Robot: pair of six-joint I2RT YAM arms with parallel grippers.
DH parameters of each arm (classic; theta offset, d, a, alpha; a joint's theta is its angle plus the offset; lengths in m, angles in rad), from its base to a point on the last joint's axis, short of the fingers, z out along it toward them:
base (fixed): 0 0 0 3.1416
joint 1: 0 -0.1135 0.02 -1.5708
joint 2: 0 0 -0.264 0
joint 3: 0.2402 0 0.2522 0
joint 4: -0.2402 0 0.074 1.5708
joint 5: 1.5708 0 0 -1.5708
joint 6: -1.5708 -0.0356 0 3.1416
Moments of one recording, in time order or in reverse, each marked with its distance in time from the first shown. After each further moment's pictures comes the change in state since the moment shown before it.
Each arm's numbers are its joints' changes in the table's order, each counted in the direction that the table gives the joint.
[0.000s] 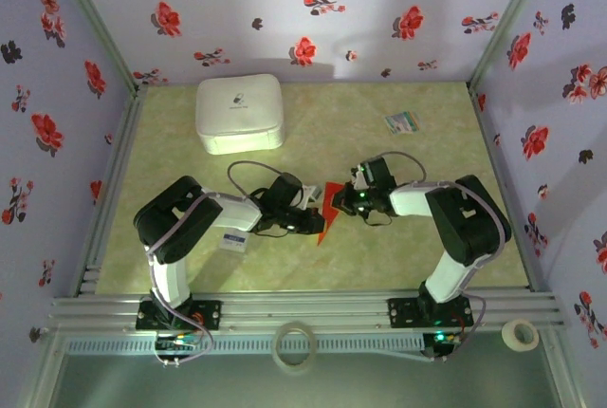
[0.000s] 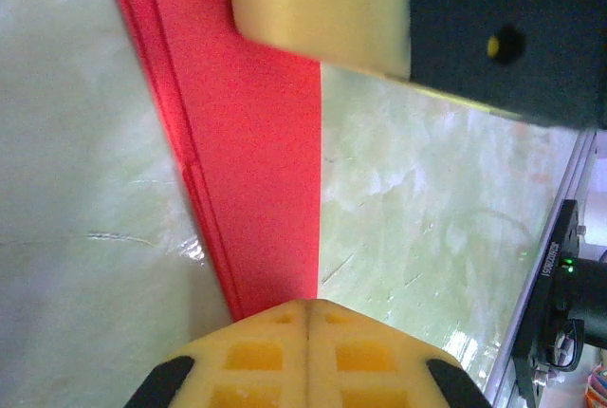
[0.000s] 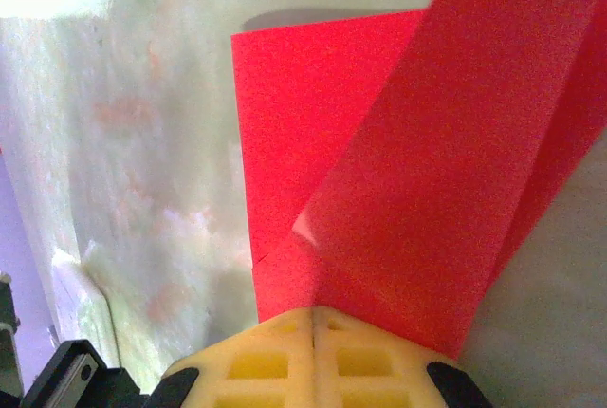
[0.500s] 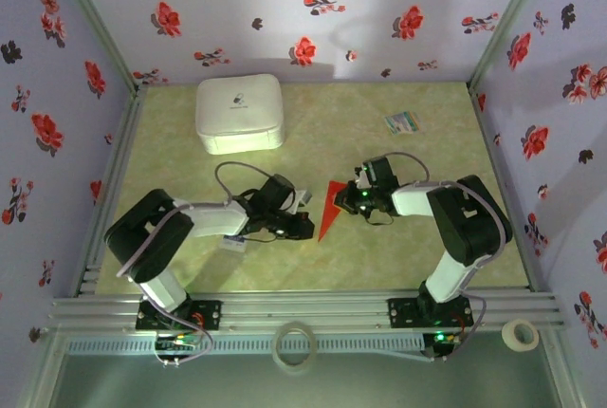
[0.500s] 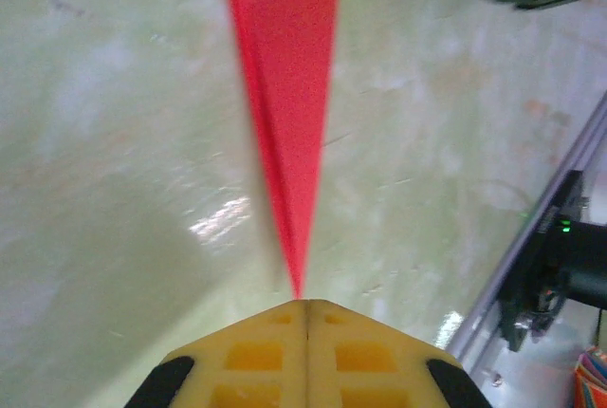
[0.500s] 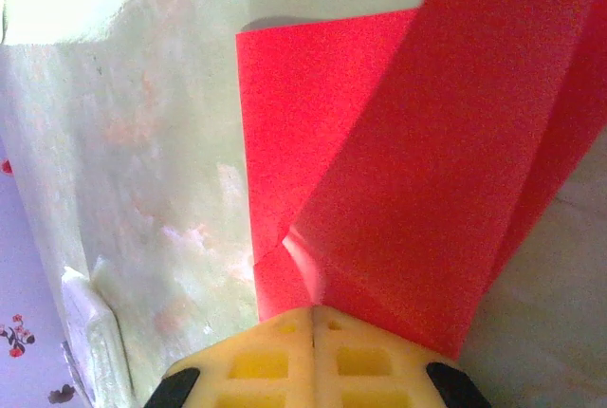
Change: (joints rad) left arm 0.001 0.208 -0.039 -0.236 -0.034 0.009; right arm 0.012 0.006 -0.012 0.015 0.000 -0.042
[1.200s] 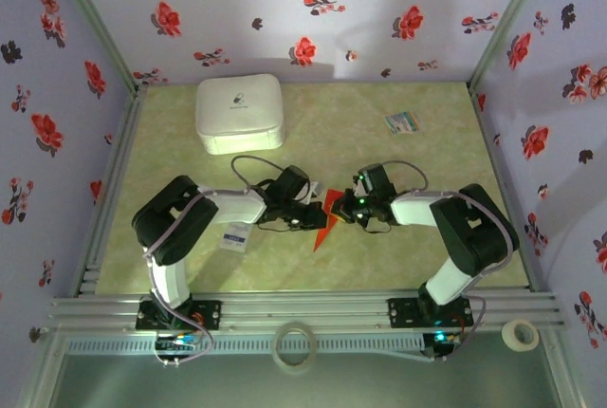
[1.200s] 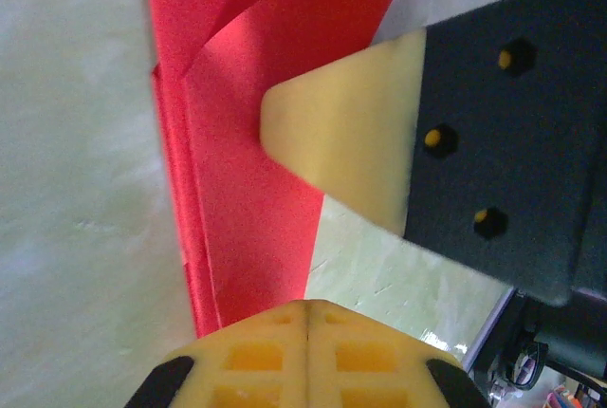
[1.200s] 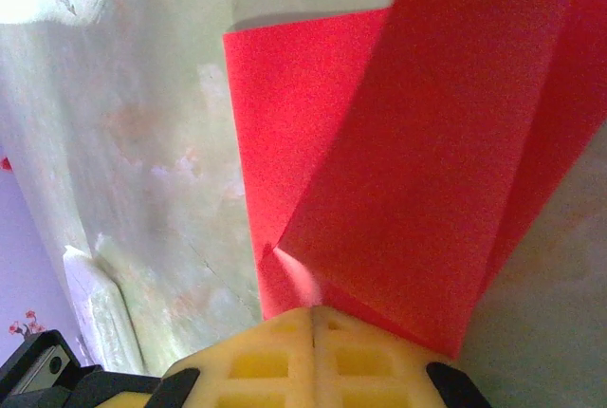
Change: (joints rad) left arm 0.011 -0.200 0.176 0.015 0.008 0.083; right arm -0.072 0.073 -0.059 -0.008 0.034 -0.117
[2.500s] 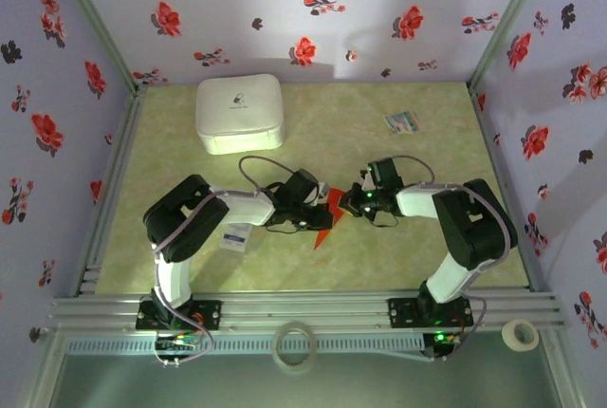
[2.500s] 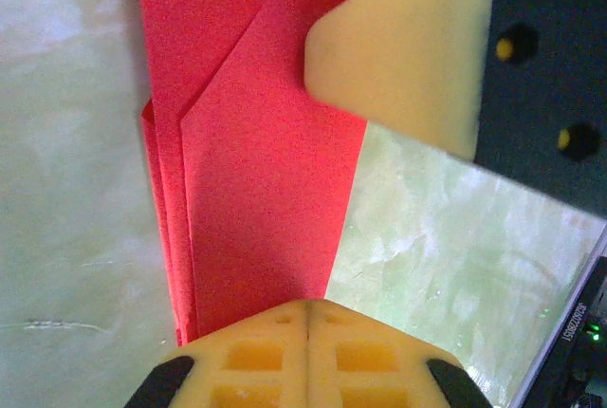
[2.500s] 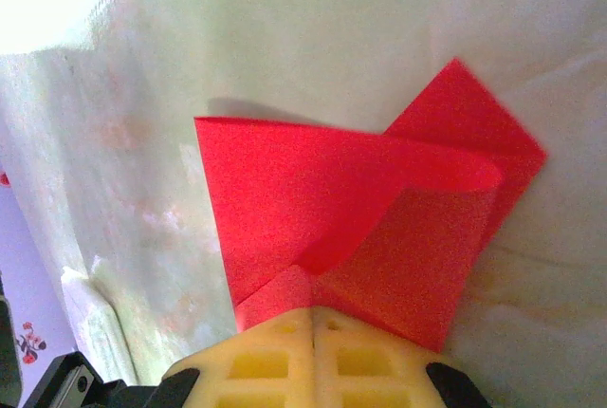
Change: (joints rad) left arm 0.045 -0.056 0.023 0.037 -0.106 -0.004; right arm 0.113 -0.042 0.048 -0.063 -0.041 0.109
